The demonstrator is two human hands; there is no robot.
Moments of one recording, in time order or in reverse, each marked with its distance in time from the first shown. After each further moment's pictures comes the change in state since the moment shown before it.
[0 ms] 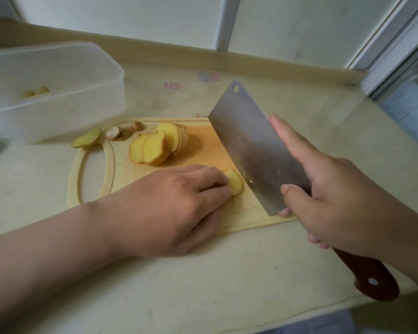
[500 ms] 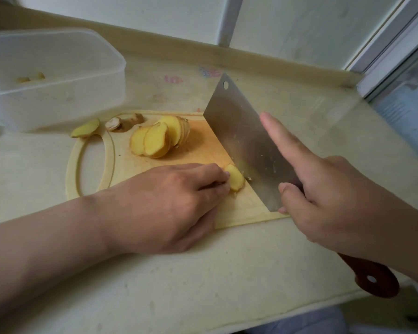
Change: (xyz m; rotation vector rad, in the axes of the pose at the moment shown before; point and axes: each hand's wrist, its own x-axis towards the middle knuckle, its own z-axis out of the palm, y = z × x) left_hand -0.007 -0.002 0.001 0.001 -0.030 0.011; right_hand 0.001 0.001 0.004 -0.140 -0.029 -0.117
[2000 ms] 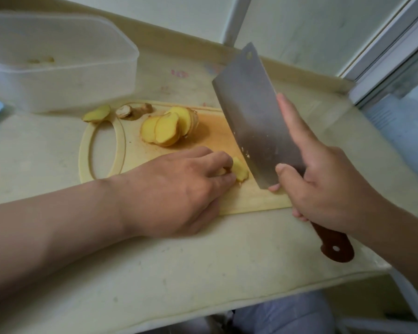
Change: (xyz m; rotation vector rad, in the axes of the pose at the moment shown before) left_hand -0.005 0.000 0.004 0.064 0.028 -0.025; right_hand 0.005 -0.007 0.010 0.089 0.167 0.031
